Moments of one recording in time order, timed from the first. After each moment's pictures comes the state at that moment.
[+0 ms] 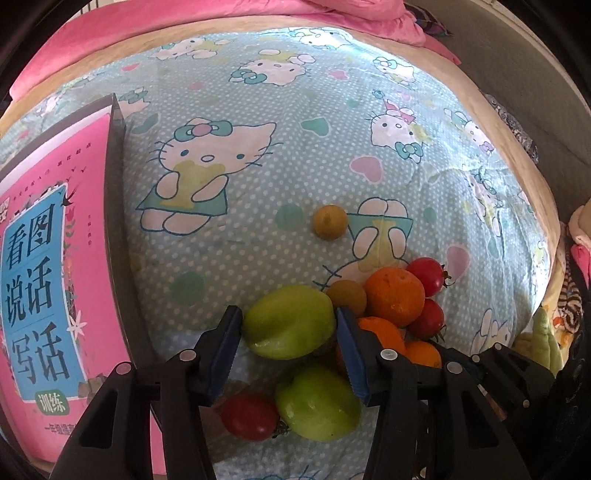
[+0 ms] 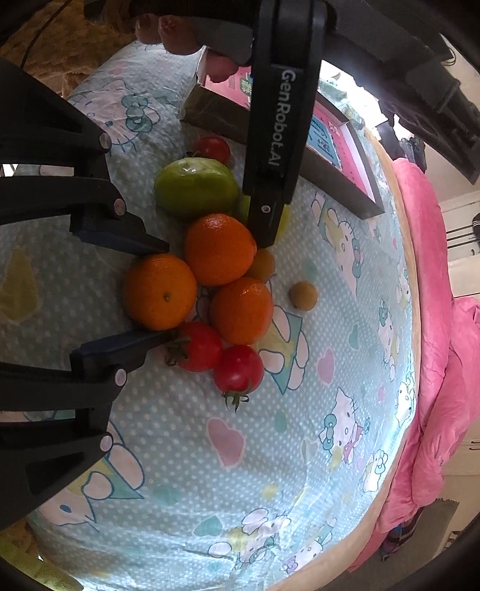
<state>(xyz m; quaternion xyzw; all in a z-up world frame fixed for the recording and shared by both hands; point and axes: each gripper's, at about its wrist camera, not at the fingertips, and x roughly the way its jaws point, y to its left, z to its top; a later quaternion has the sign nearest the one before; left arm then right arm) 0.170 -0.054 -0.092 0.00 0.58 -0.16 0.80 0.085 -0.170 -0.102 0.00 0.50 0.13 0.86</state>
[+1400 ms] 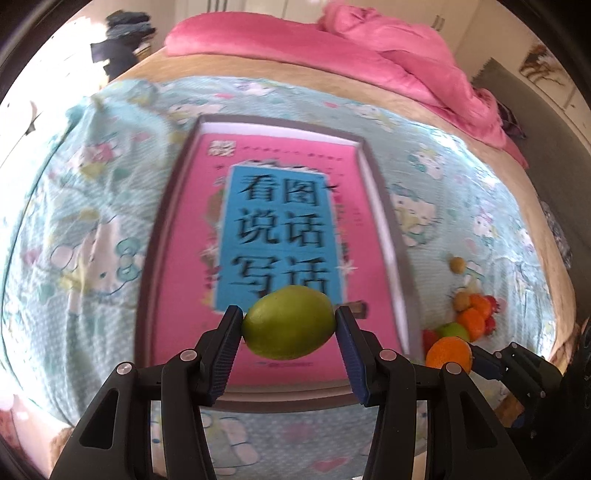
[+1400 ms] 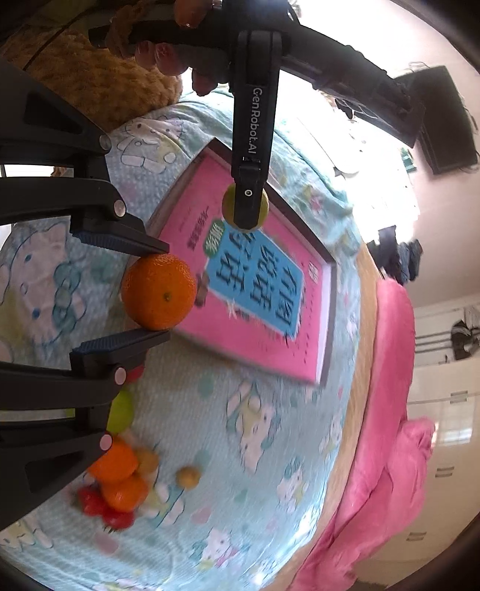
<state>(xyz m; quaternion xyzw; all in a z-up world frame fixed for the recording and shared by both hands) 0.092 0.155 -0.039 -0.12 0.52 0.00 0.85 0.068 -0.028 -0.048 -0.07 0.43 0.29 0.85</state>
